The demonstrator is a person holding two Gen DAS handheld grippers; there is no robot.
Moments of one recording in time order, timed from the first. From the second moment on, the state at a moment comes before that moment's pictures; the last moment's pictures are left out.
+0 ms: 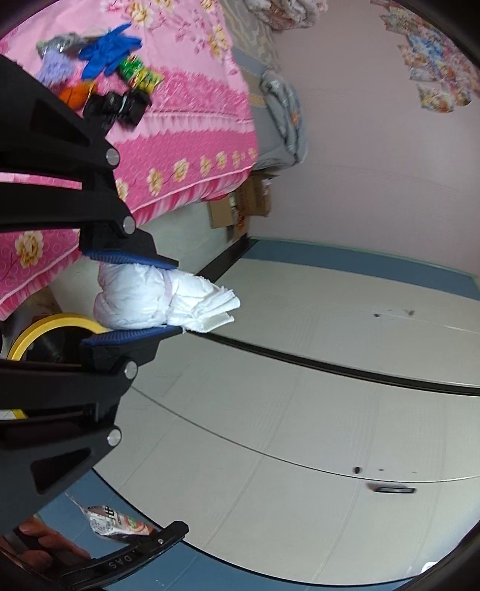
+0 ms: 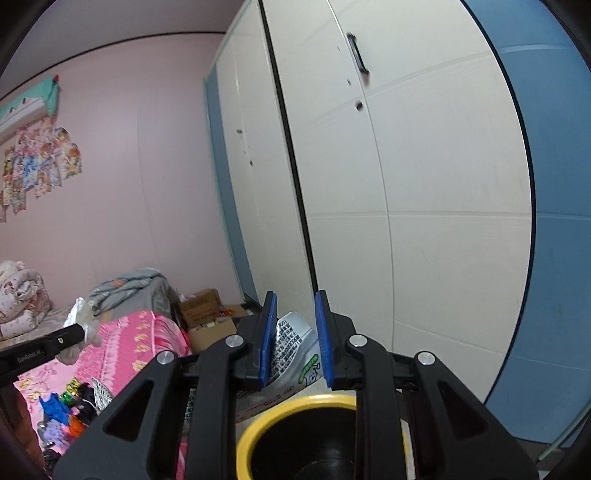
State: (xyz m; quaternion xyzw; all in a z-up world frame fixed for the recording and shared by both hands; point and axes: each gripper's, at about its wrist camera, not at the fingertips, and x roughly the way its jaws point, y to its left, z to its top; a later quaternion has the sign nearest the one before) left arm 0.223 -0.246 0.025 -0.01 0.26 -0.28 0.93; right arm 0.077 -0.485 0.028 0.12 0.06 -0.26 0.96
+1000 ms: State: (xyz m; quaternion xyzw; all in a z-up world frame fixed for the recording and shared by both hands) left arm 0.274 -0.400 -0.147 0.07 0.41 -0.33 0.85; right arm 0.131 -0.567 -0.169 0.17 0.21 -0.35 0.90
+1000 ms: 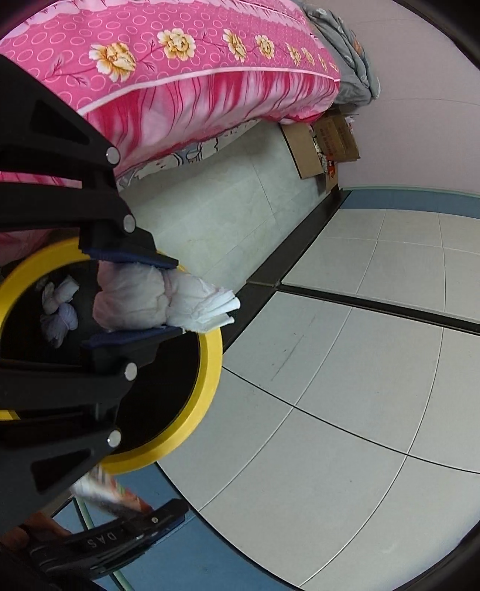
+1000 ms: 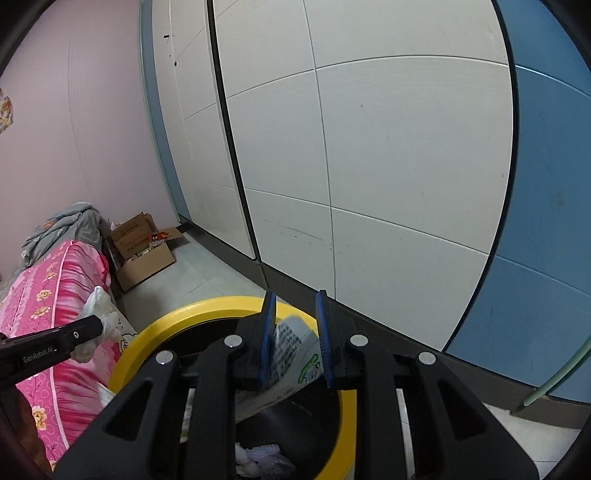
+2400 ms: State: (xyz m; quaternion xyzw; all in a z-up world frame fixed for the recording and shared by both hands) left arm 0.199 -0.126 0.002 -0.02 0.25 -0.18 0.95; right arm 0.169 -0.404 -0.018 0.14 0.18 -0.07 0.97
